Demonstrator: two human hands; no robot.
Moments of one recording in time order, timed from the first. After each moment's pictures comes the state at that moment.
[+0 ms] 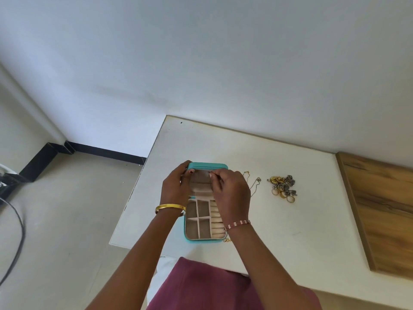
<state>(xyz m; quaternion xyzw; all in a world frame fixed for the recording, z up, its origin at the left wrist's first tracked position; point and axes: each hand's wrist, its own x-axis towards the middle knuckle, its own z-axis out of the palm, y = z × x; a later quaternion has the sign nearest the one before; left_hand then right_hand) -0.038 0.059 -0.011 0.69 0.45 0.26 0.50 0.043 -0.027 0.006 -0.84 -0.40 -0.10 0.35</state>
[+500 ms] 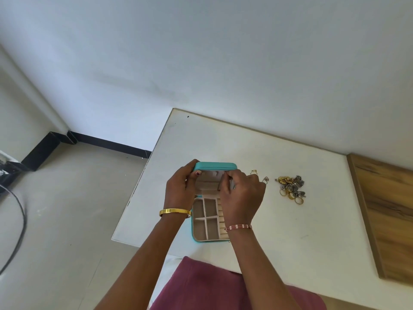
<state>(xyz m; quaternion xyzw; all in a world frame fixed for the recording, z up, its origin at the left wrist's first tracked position) -0.045 0.051 -0.014 0.69 0.43 0.29 0.51 0.040 -0.024 -0.009 -0.88 -0.34 -0.21 0.27</state>
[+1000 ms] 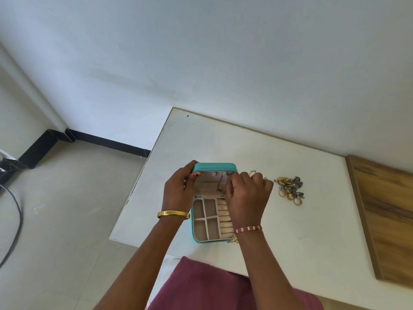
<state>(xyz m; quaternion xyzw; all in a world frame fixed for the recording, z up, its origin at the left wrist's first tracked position) -0.048 0.050 -0.019 0.69 0.43 0.29 0.50 0.057 -0.038 -0.014 -0.85 -0.42 -0.29 0.13</state>
